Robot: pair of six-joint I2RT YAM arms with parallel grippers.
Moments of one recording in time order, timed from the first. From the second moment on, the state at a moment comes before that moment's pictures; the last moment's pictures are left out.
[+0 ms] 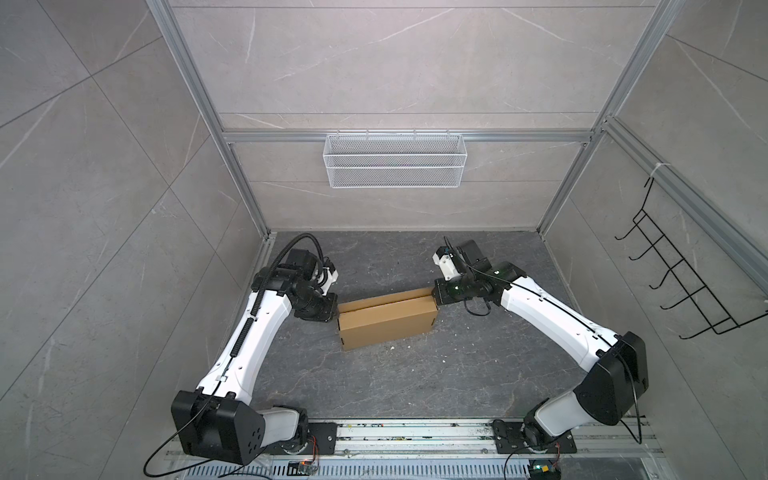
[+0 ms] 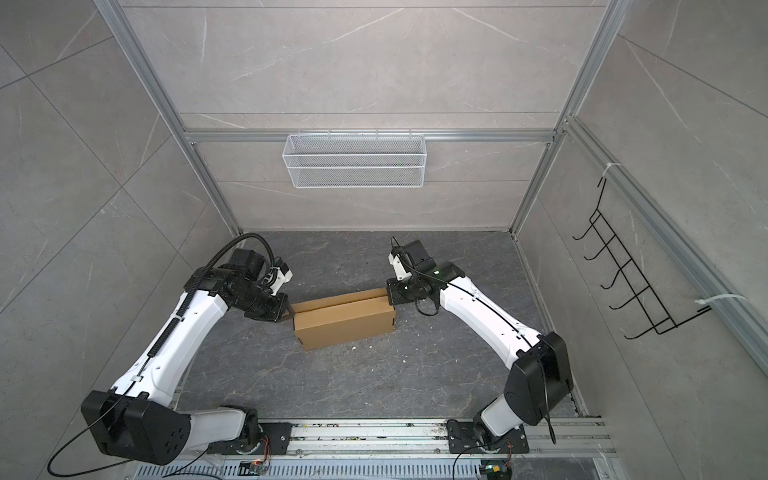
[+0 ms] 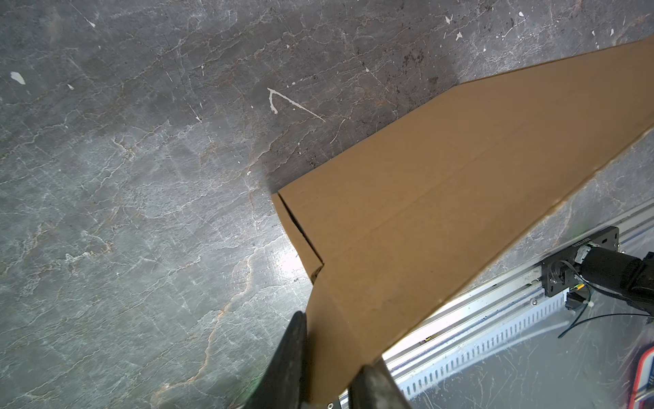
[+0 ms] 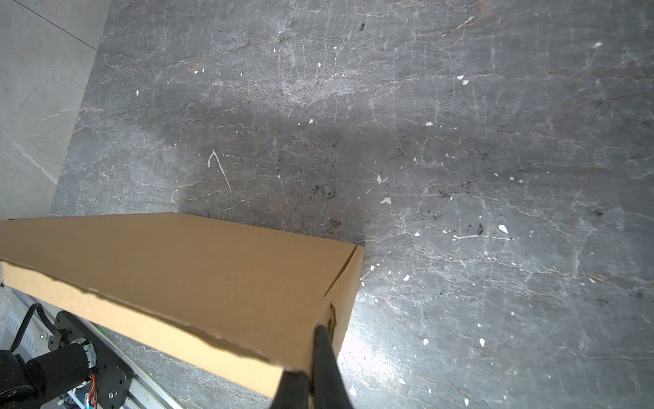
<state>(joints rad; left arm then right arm) -0.20 1.30 1.29 -1.25 0.30 -0.01 0.57 1.55 1.37 -0.78 -0.16 0.31</state>
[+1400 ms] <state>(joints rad) -0.29 1.26 1.23 -1.17 0.19 -0.27 0.58 1.55 1.37 -0.76 -0.15 0.33</state>
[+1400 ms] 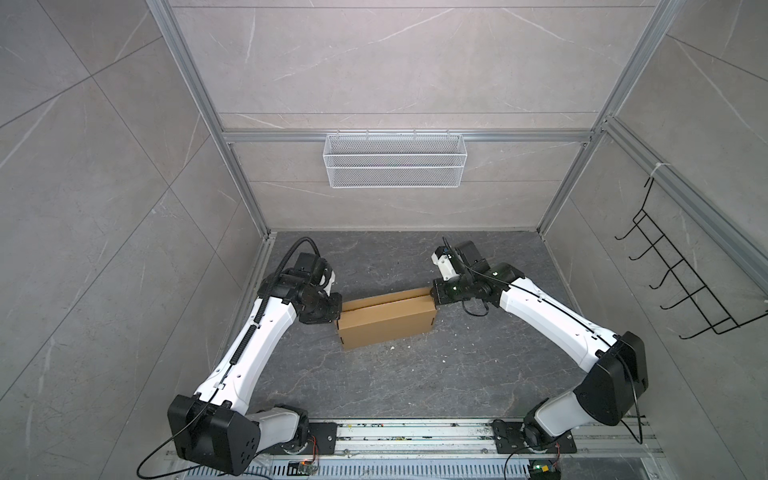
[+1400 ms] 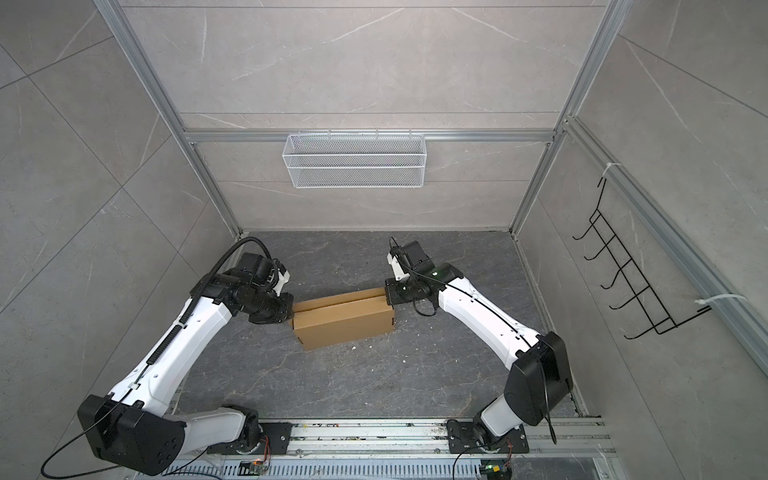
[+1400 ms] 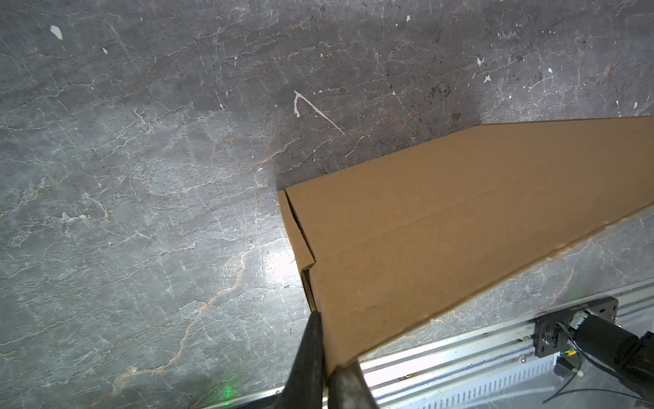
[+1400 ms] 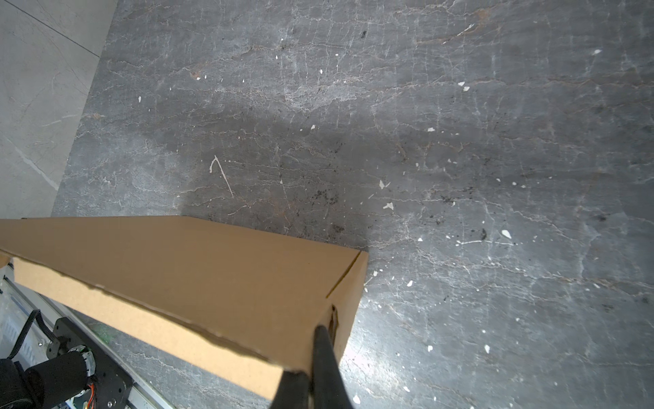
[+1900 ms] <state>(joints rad) -0.34 1.21 1.17 -1.10 0.12 -0.36 0.59 1.55 1.36 -0.75 -0.14 0.34</state>
